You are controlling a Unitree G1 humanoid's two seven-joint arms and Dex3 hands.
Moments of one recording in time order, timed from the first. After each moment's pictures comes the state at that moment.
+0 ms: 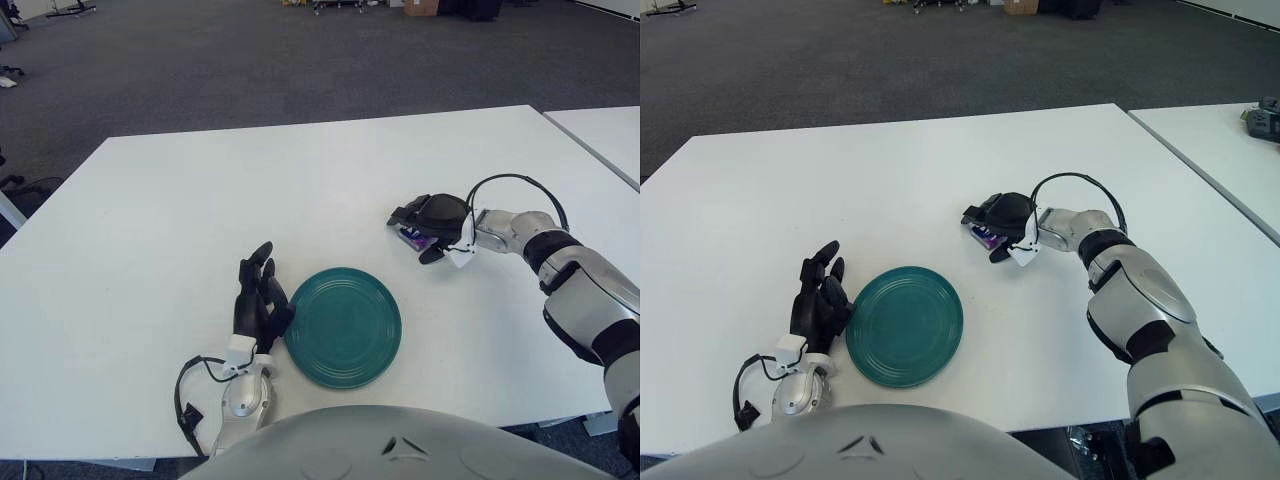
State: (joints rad) left arm 0.49 -0.13 -0.17 -0.06 0.04 -0.29 0.19; right arm -0.87 -0.49 0.92 1.19 -1.08 -0.75 -0.36
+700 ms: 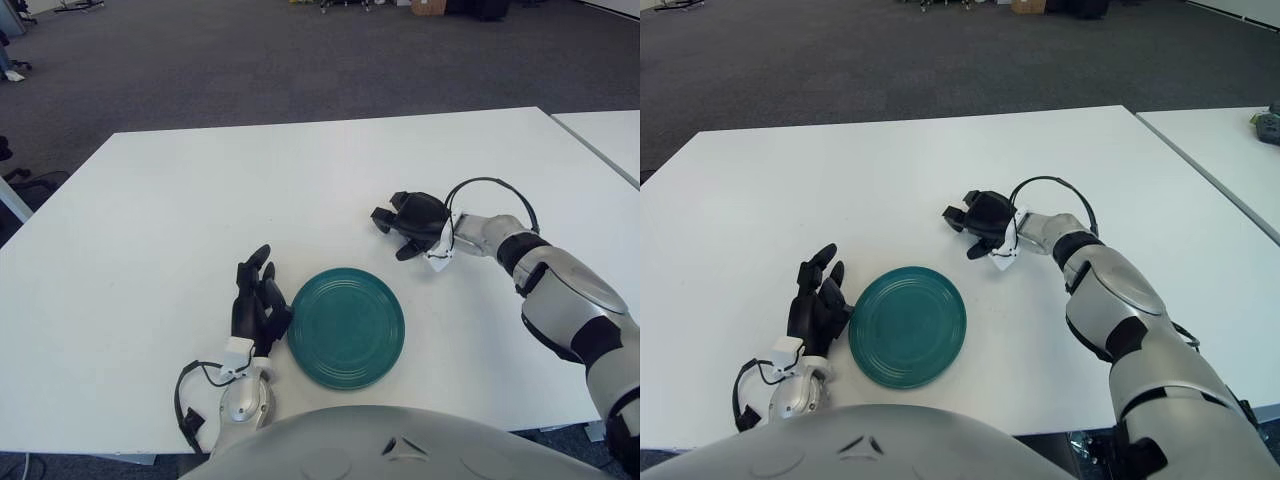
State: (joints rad) left arm 0.54 -0.14 -0.17 -0.15 0.04 -0.25 0.19; right arm -0.84 -0.43 1.01 1.15 -1.15 -0.66 -0.72
